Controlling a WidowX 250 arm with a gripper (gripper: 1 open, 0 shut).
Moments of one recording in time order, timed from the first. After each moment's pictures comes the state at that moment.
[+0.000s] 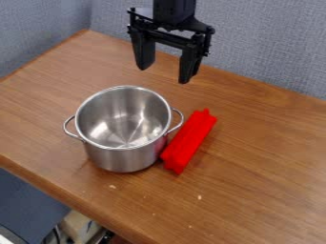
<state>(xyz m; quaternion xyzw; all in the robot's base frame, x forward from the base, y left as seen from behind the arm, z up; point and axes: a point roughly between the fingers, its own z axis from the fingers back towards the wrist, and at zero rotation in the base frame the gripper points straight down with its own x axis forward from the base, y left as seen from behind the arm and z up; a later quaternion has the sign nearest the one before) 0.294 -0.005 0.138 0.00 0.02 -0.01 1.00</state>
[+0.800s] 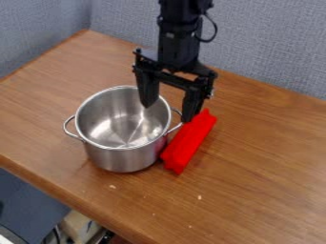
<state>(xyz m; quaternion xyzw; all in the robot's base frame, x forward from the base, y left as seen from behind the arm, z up) 0.275 -0.019 0.095 -0.01 0.04 -0.02 1.00</state>
